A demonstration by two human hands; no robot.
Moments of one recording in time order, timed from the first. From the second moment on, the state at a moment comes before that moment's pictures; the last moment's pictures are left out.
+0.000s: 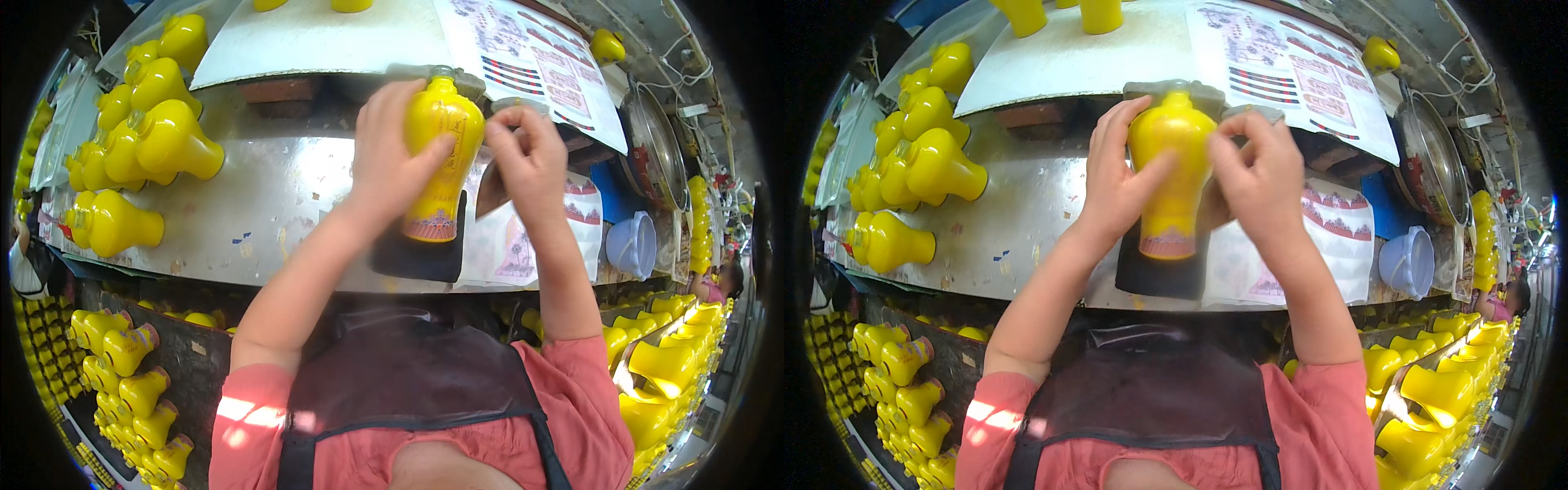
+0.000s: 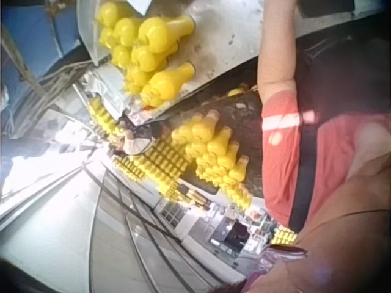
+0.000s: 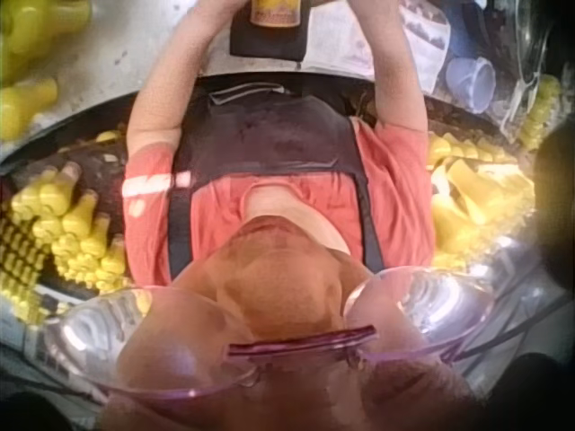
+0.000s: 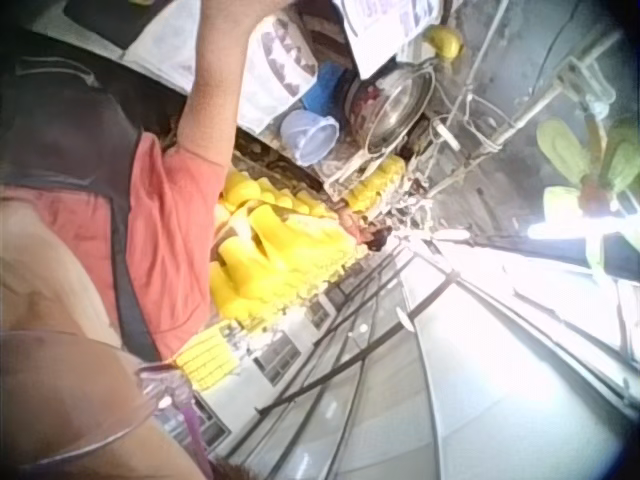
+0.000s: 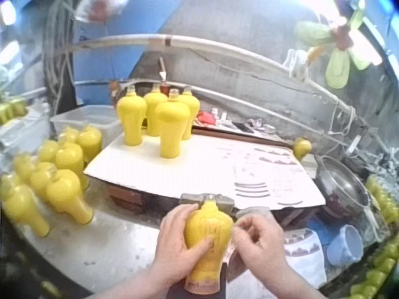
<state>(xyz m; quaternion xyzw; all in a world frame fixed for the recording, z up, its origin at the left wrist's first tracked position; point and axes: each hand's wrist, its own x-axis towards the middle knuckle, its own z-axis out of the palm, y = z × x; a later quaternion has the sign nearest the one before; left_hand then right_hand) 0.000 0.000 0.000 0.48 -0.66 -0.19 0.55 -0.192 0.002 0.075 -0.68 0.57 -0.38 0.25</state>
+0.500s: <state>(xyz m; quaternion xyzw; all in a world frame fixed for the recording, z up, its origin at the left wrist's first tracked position) -0.015 -0.025 0.007 0.48 -0.55 -0.35 0.58 -0.178 0.004 0.051 -0.82 0.47 -0.34 0.04</state>
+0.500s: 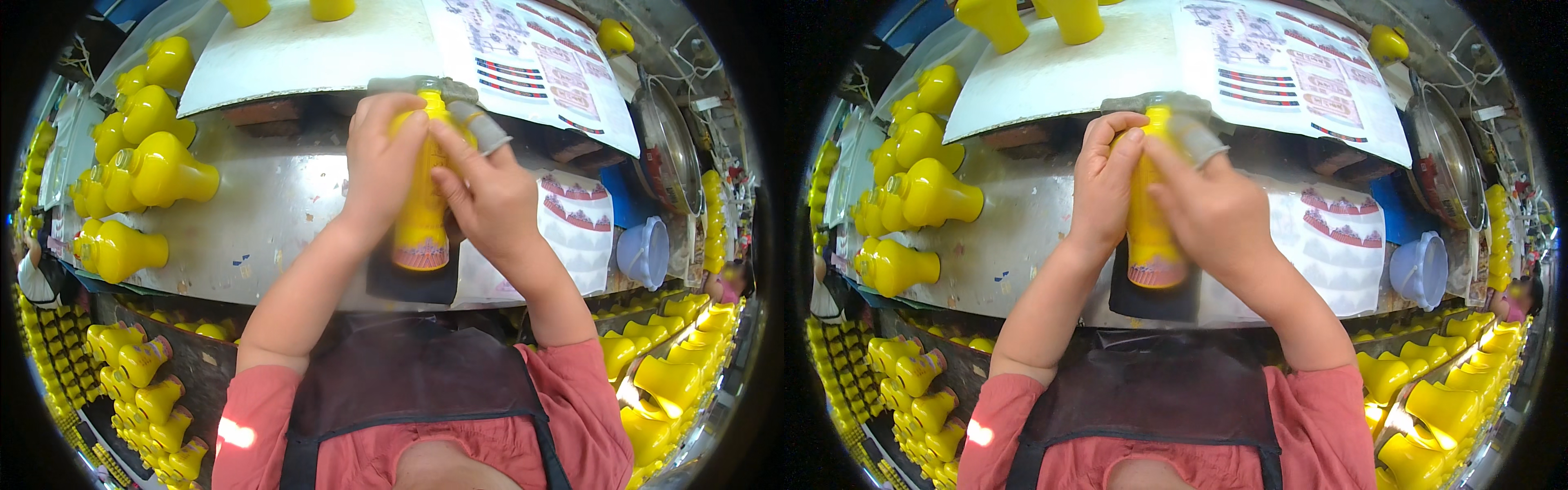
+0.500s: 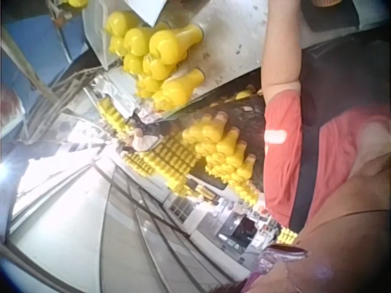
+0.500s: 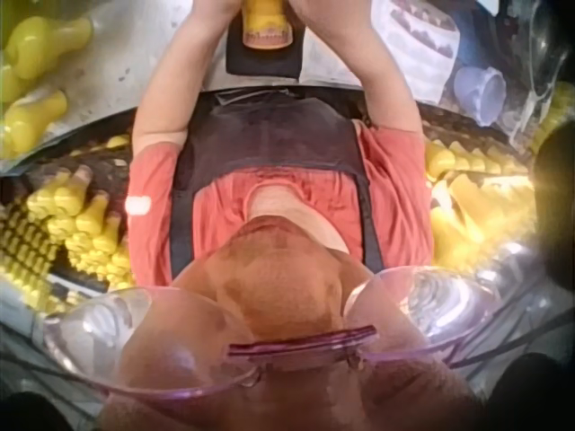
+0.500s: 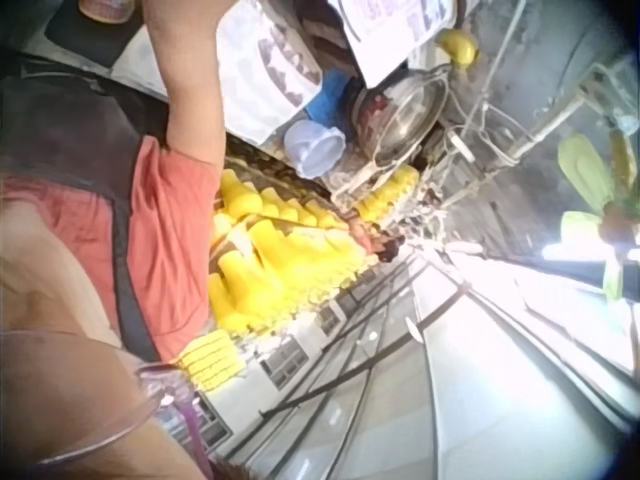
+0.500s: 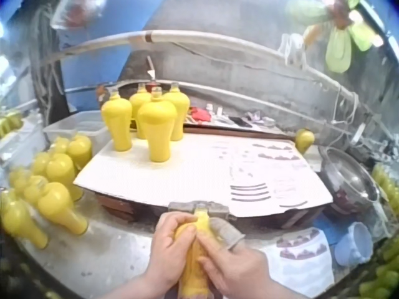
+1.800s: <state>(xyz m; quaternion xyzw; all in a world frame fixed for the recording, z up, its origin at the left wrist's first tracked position) -0.010 -0.014 0.008 0.49 -0.57 -0.35 0.56 -0.186 -0.015 0.052 -0.86 0.38 -0.34 0.05</state>
